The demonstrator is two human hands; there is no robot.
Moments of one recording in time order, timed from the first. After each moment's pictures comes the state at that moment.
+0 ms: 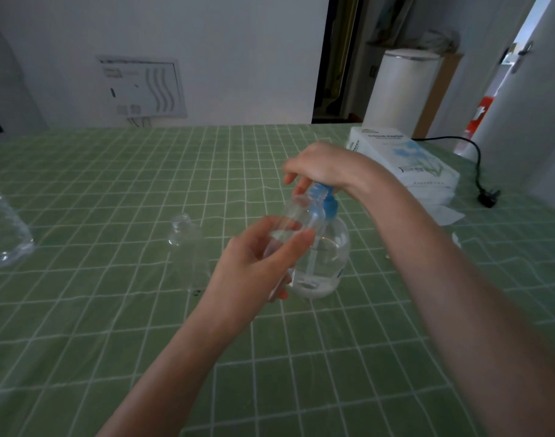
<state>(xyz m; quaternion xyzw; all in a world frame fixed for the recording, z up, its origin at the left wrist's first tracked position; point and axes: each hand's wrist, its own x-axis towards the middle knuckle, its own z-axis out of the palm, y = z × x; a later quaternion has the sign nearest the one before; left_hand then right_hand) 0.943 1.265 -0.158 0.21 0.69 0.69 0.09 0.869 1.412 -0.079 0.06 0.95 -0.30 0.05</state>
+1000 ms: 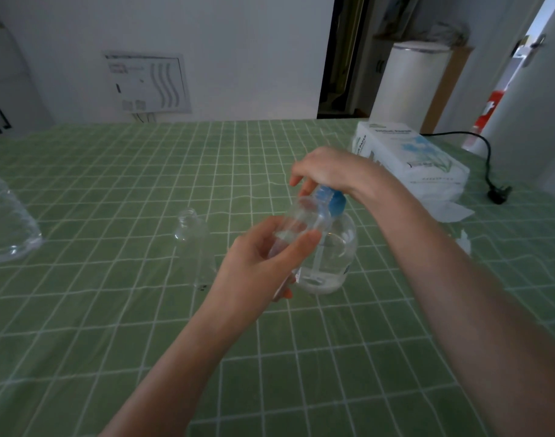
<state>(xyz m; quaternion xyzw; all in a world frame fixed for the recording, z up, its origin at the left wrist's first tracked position) 0.940 1.264 -0.166 0.21 0.69 0.68 0.10 0.868 1.410 -0.090 0.06 0.95 -0.31 0.05</state>
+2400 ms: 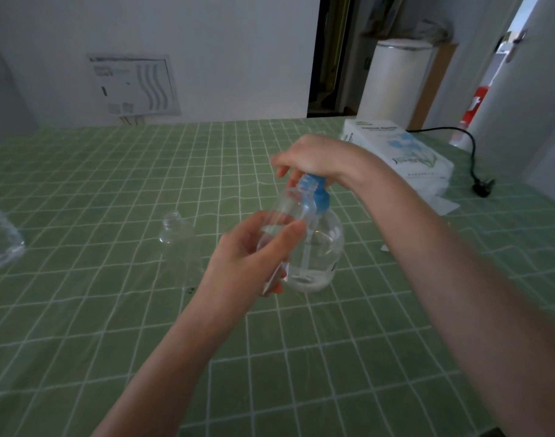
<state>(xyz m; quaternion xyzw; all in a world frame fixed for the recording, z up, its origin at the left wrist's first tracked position) 0.947 1.267 -0.154 0.19 0.69 0.69 0.10 0.867 1.413 -0.079 0.05 0.95 -0.30 0.06</state>
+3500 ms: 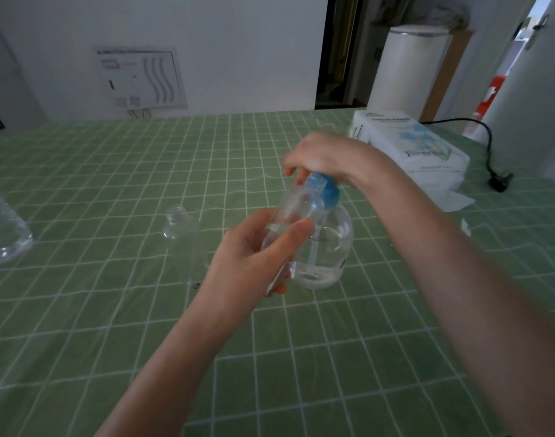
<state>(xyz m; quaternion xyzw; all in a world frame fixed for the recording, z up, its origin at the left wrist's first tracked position) 0.945 1.267 -0.156 0.19 0.69 0.69 0.10 0.862 1.413 -0.087 0.06 0.95 -0.30 0.06</state>
